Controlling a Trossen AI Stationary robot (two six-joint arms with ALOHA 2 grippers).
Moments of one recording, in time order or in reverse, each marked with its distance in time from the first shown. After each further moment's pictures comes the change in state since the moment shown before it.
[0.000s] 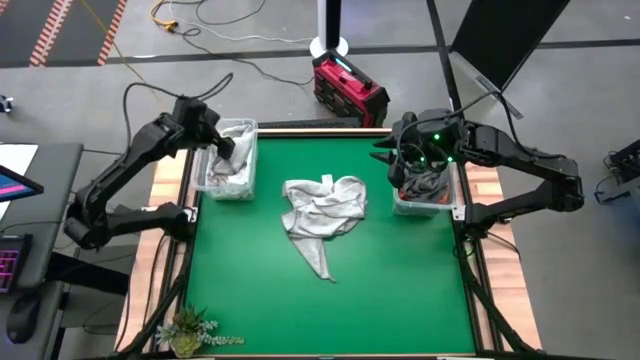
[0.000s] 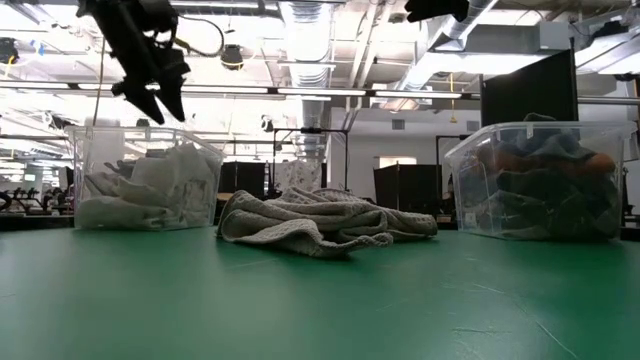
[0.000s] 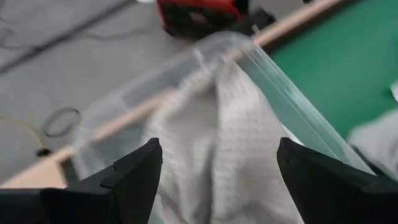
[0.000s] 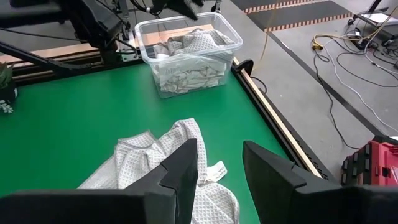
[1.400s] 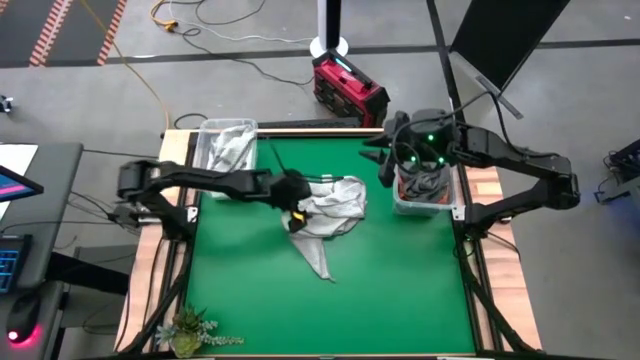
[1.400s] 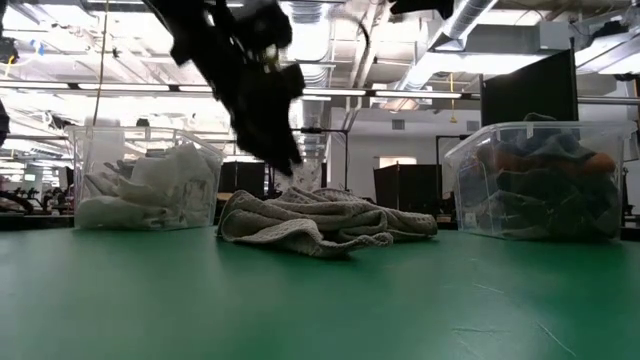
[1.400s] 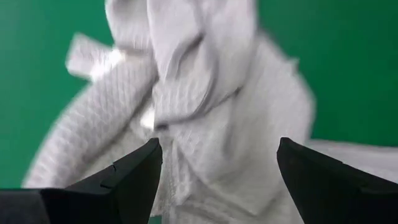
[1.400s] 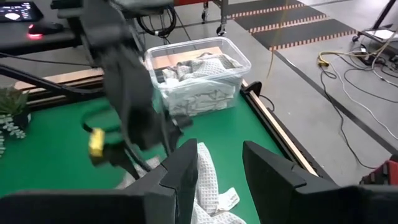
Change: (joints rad) left arm -0.832 0.586 0.001 0.543 0.076 -0.177; right arm 0.021 0.043 0.001 0.126 -0.004 0.026
